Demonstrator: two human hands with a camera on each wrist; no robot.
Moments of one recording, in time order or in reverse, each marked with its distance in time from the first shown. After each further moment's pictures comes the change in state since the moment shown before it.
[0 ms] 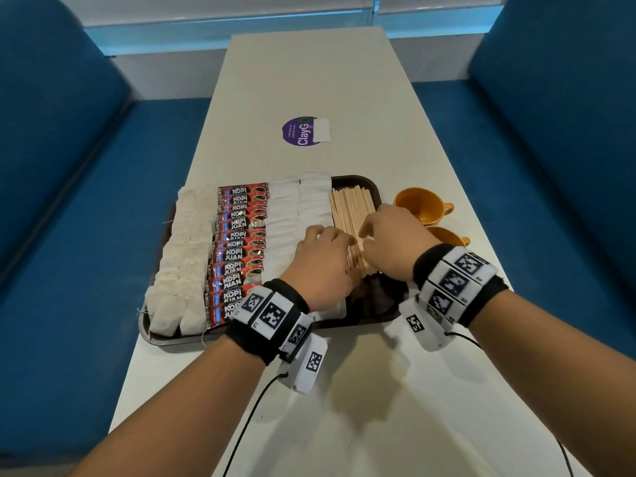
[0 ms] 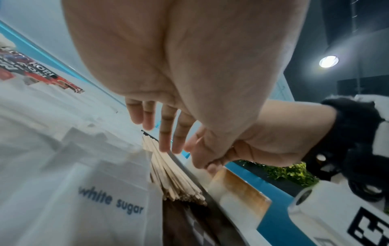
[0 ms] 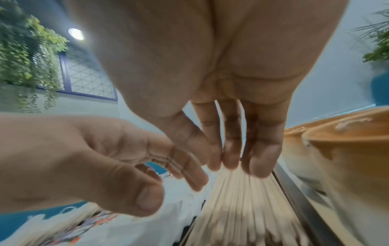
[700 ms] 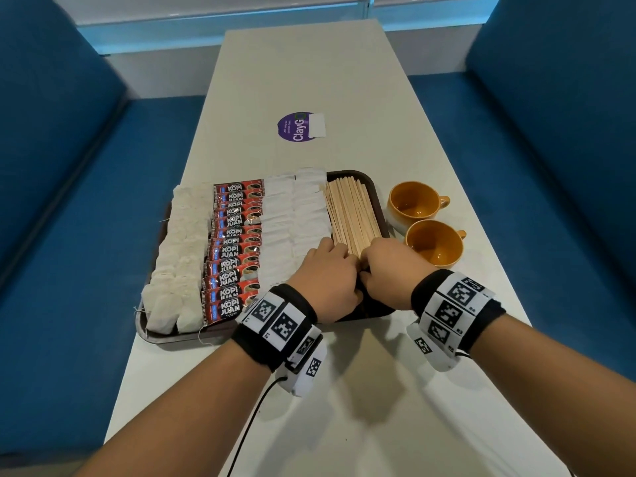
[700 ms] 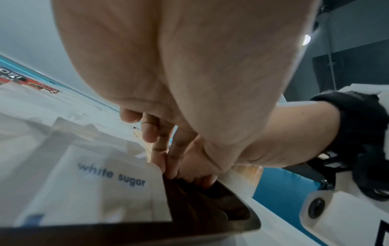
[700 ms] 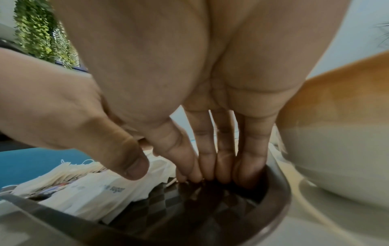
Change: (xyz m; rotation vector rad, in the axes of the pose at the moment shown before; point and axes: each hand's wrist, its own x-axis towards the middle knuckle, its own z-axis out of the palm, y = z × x) left_hand -0.008 0.017 0.014 0.269 -0.119 0.115; right_hand -0.013 0.010 0.039 -0.098 -0.126 -0.042
